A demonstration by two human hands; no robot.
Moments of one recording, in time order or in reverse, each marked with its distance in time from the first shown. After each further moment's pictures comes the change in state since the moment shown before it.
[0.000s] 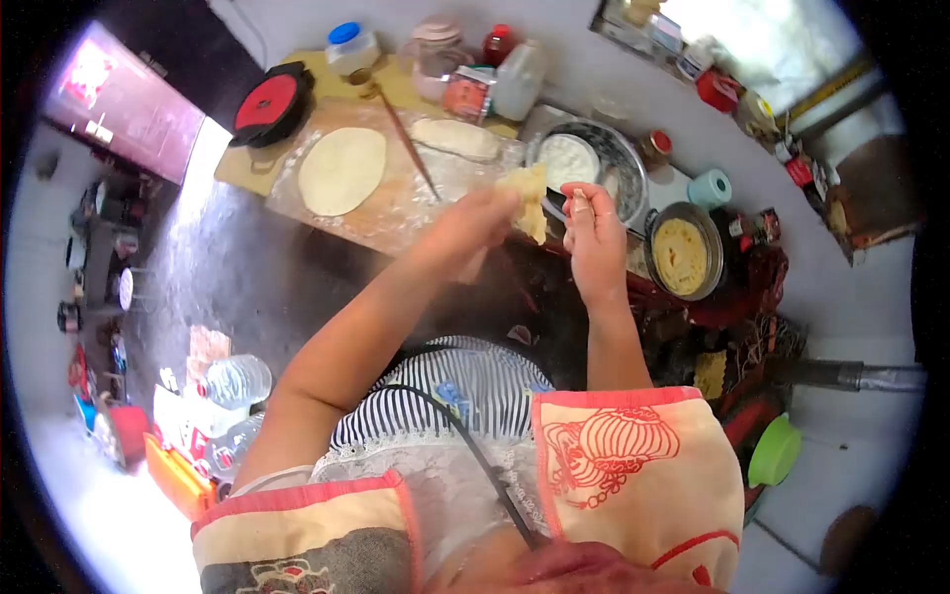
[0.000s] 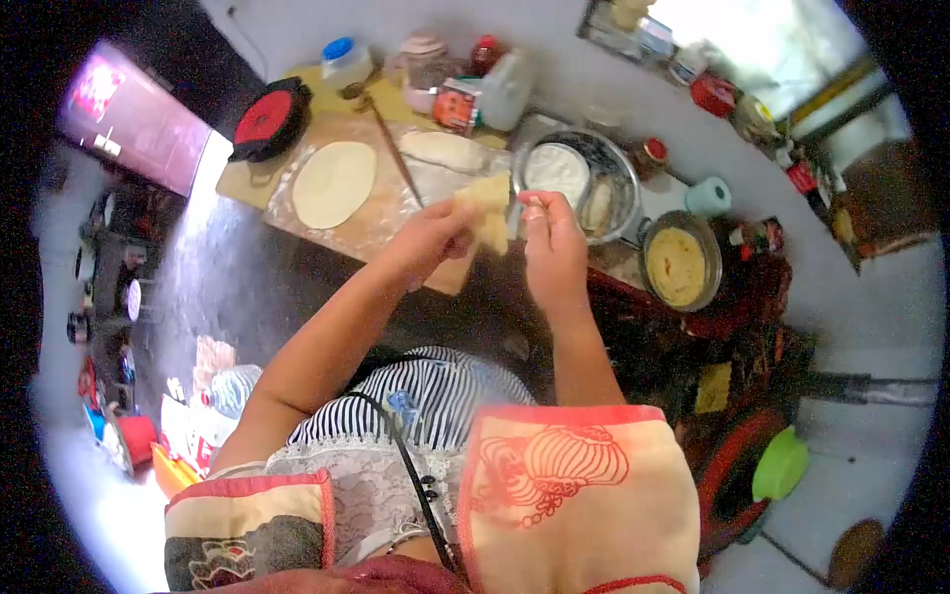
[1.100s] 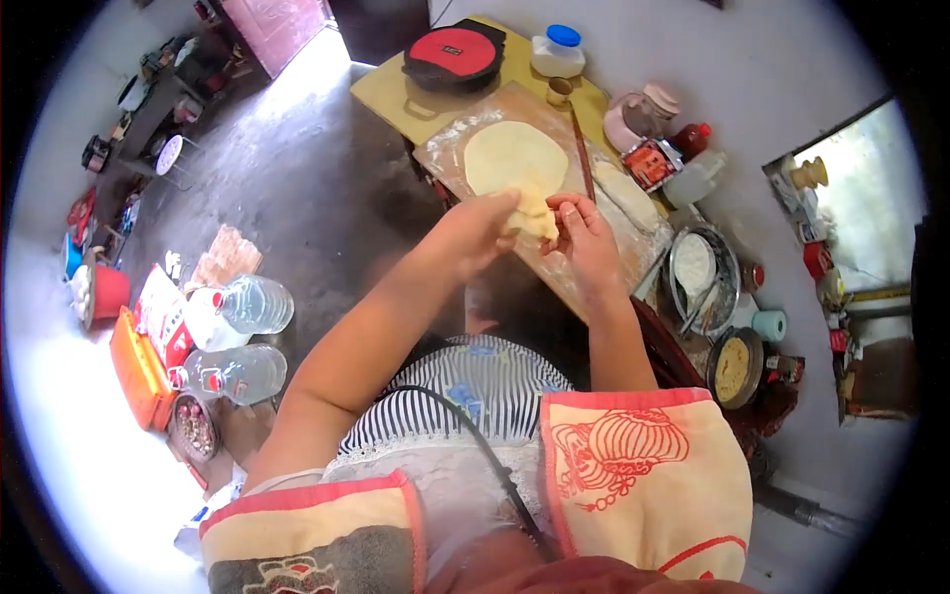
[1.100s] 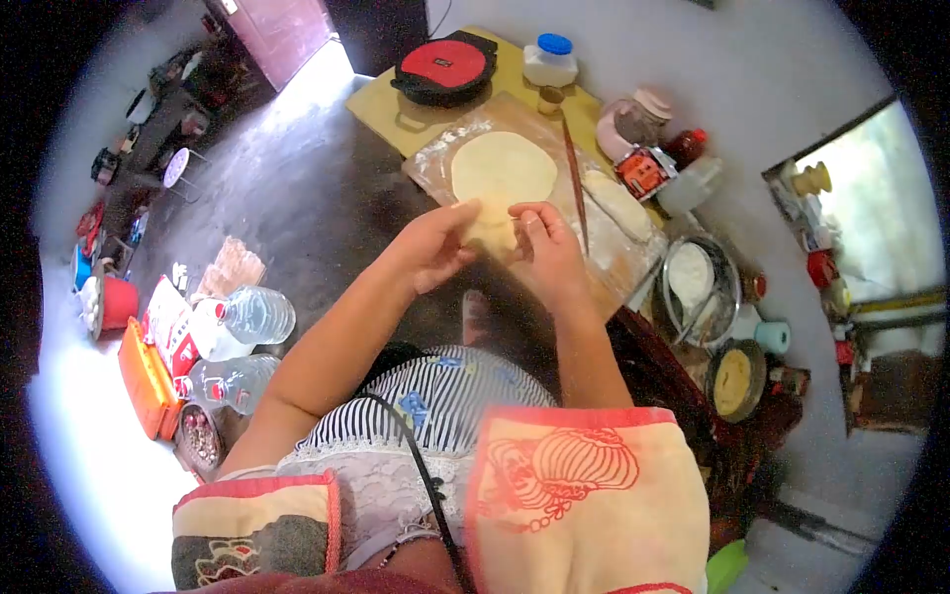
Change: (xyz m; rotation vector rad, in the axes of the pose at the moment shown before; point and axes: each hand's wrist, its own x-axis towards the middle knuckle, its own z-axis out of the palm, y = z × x) left_hand -0.171 0.000 -0.288 -0.621 0.315 0.076; right_hand 0.002 -0.011 0.339 0.407 -0.562 0.313
